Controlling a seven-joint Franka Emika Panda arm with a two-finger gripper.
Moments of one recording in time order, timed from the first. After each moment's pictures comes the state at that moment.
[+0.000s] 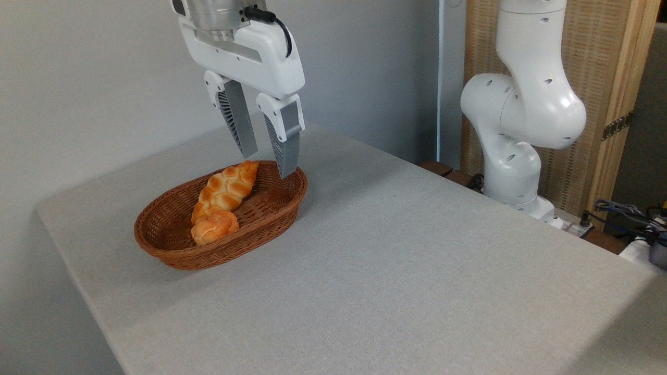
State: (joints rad) arm -0.06 -0.02 -0.04 -1.58 -0.08 1.52 0.61
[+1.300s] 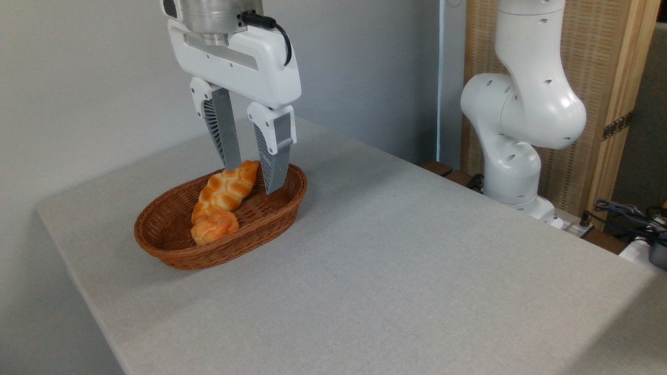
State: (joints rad) arm -0.06 0.00 0.01 -1.57 -0.08 1.62 0.61
